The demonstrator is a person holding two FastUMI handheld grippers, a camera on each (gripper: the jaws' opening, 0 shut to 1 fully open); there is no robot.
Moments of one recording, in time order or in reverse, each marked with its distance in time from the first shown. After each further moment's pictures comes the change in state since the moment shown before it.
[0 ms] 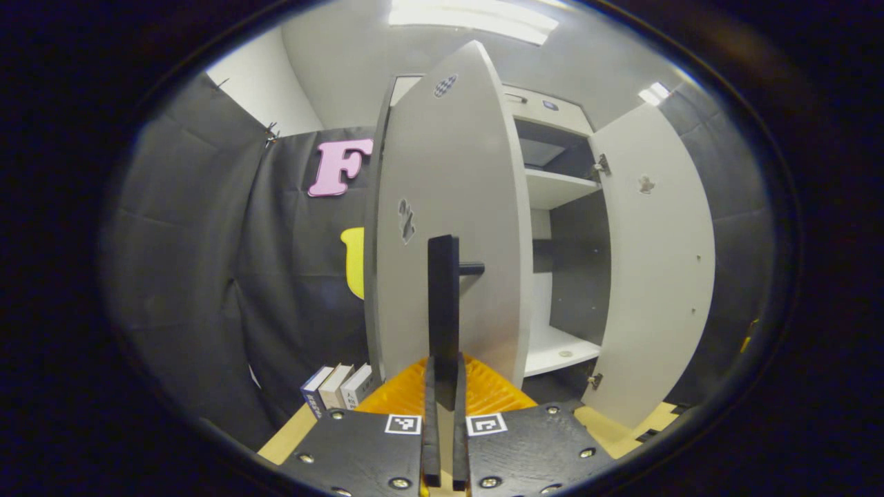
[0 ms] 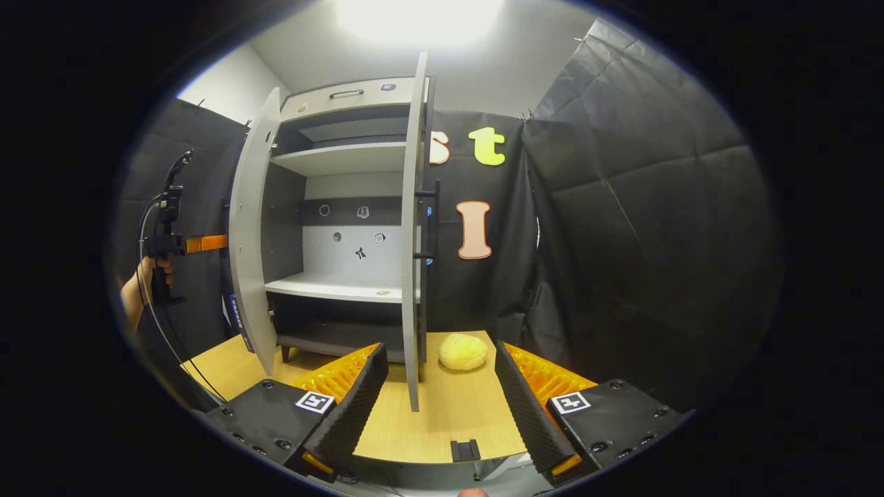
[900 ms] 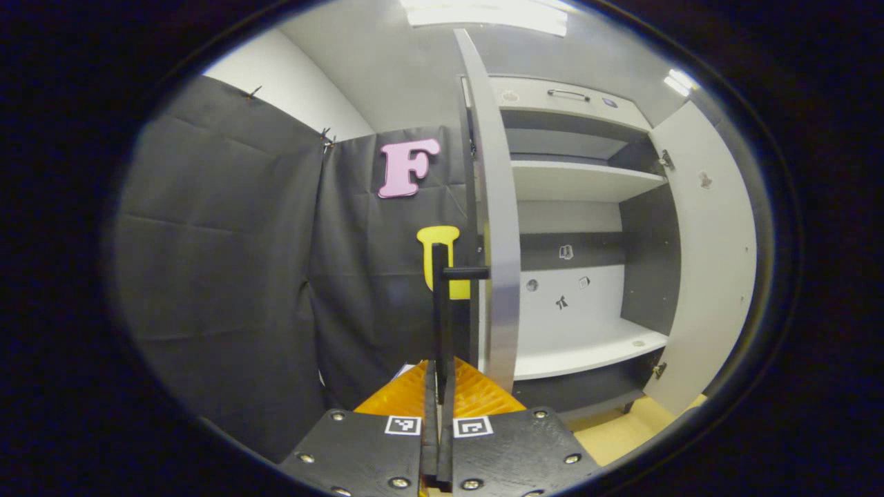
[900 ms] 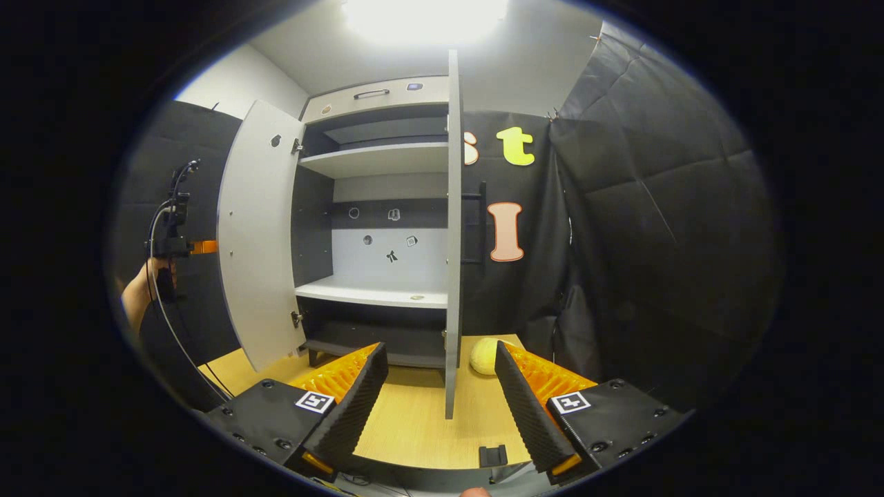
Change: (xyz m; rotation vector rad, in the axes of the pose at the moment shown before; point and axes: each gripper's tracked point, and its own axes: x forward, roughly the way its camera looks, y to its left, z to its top) left arm -0.010 0.055 0.001 0.050 0.020 0.276; right arm 0.013 0.039 0.012 0.000 -0.022 0.124
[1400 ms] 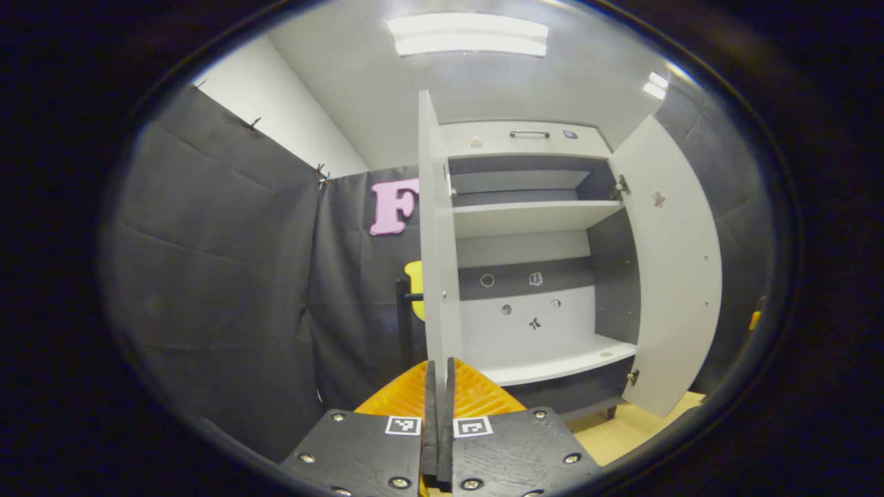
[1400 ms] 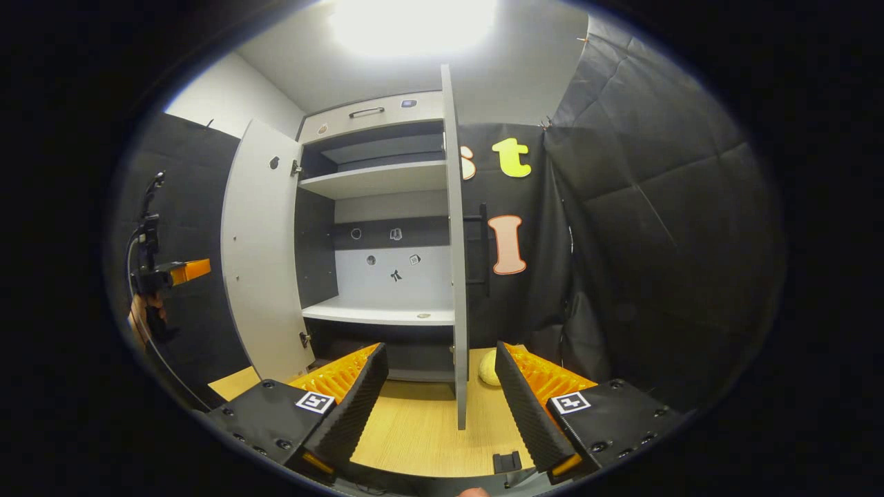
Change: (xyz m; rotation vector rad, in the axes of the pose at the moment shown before) left arm -0.103 -0.046 0.030 0.003 -0.167 -0.048; right arm -0.005 0.005 0.022 0.041 -0.066 -0.009
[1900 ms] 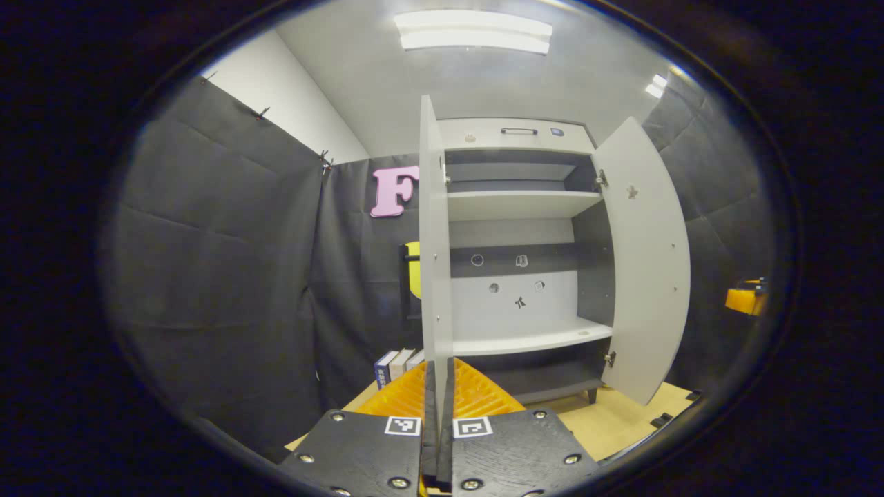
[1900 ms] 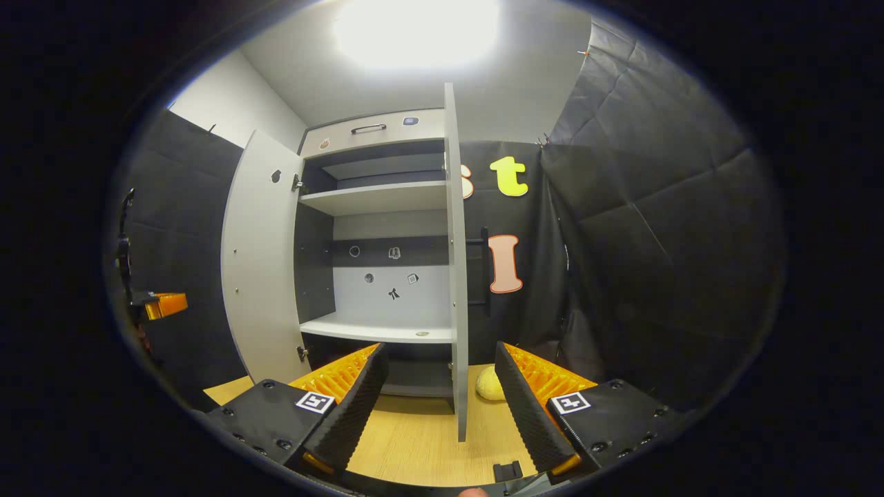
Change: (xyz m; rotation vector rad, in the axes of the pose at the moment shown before) left arm -0.078 -0.011 -0.047 -0.011 0.104 -0.016; right arm -0.003 0.008 0.020 0.009 -0.085 -0.024
